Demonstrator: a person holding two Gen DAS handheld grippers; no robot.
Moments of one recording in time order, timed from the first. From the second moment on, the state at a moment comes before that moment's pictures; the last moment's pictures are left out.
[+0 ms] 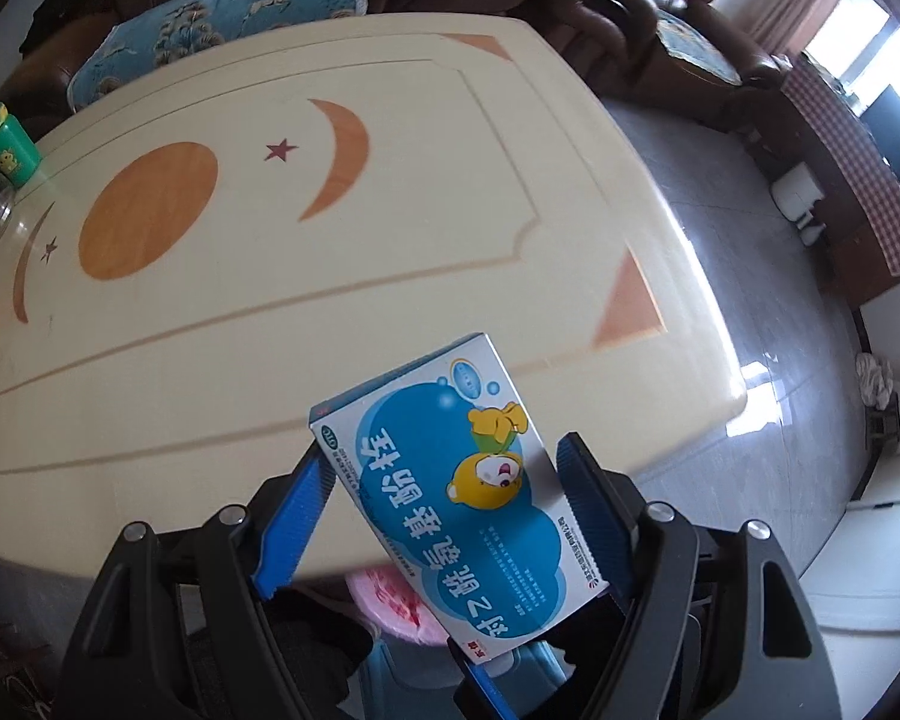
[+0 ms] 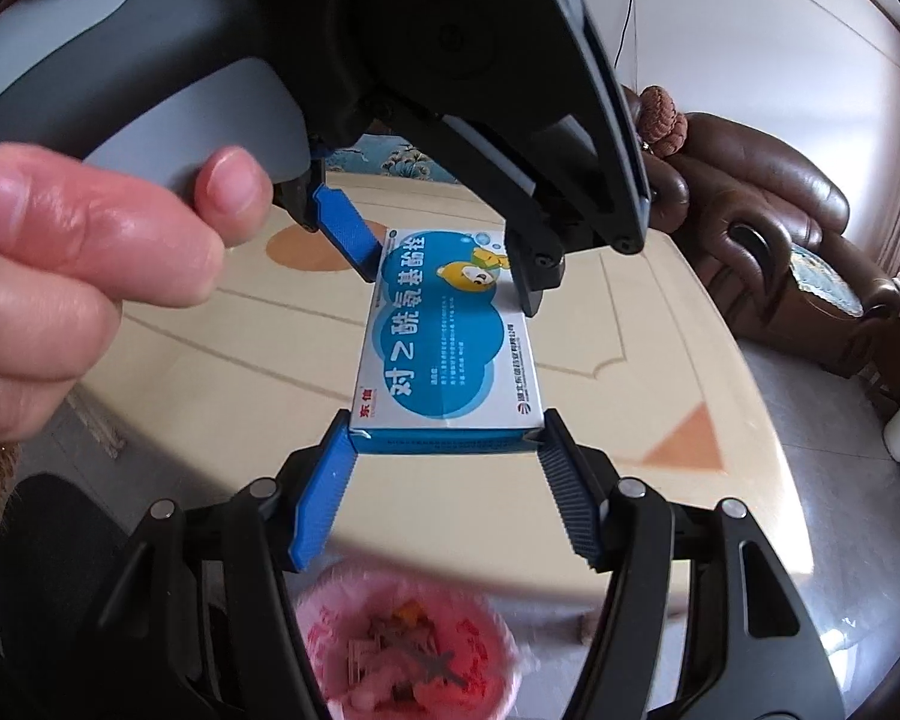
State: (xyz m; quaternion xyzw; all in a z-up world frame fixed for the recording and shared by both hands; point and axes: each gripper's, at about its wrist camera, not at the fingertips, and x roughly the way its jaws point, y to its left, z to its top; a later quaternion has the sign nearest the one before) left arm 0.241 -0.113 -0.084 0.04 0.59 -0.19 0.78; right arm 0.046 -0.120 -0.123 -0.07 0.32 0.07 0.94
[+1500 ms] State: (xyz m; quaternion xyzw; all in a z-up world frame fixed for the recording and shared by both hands) left arm 0.157 -0.114 -0.319 0.05 0.68 -0.21 0.70; right arm 0.002 -0.127 -0.302 -0.07 0.53 0.10 0.84
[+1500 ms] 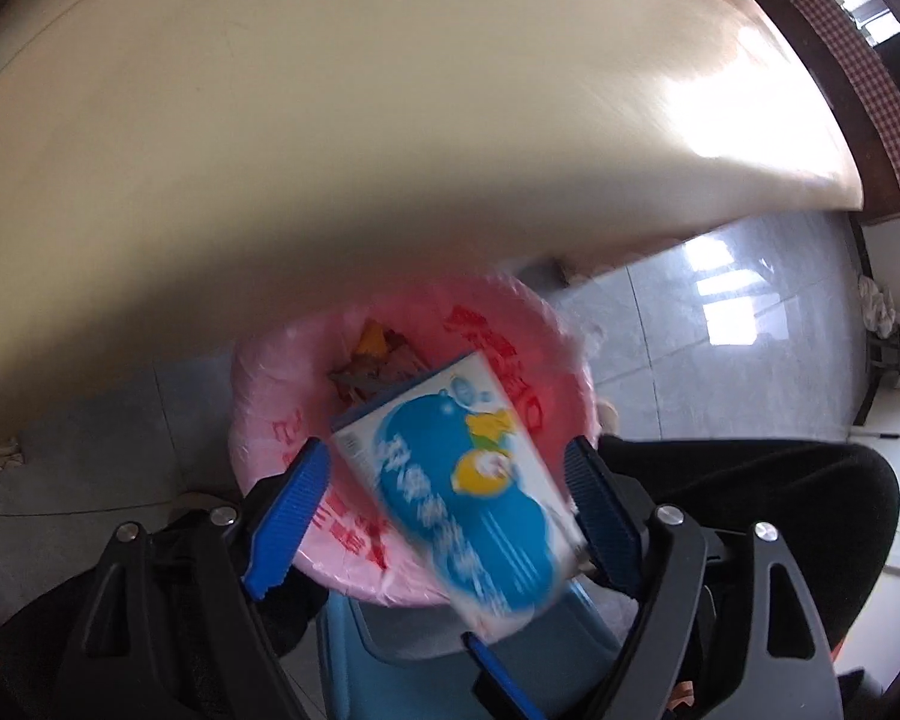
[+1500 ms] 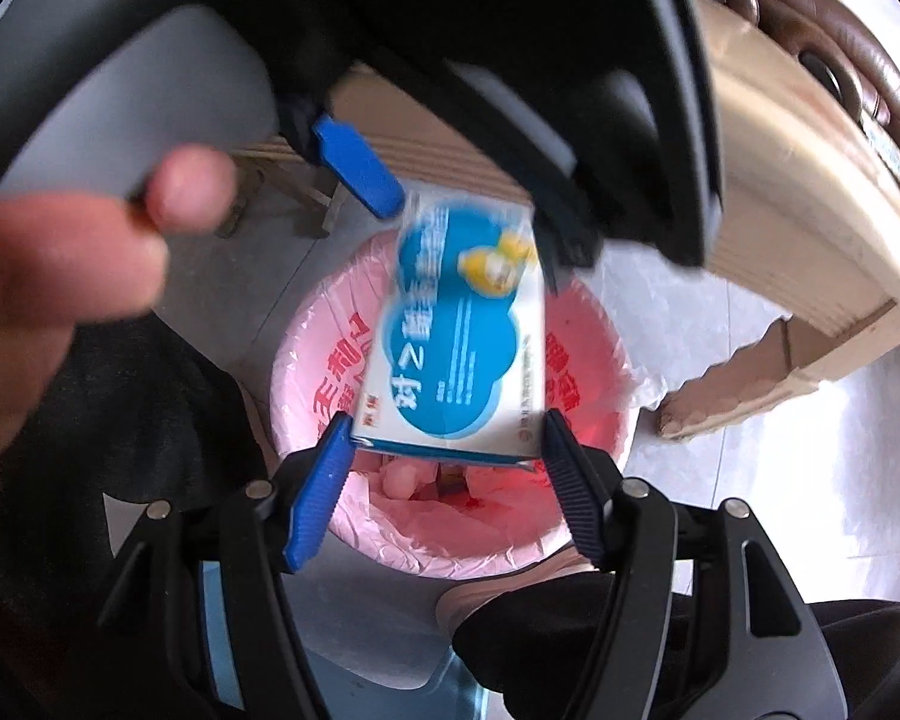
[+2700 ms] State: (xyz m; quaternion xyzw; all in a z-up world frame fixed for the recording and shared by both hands) left arm 0.019 -0.019 -0.153 0.00 0.51 -0.10 0.86; right arm -0.054 -0.169 -0.176 -0.03 0.43 0.00 0.90
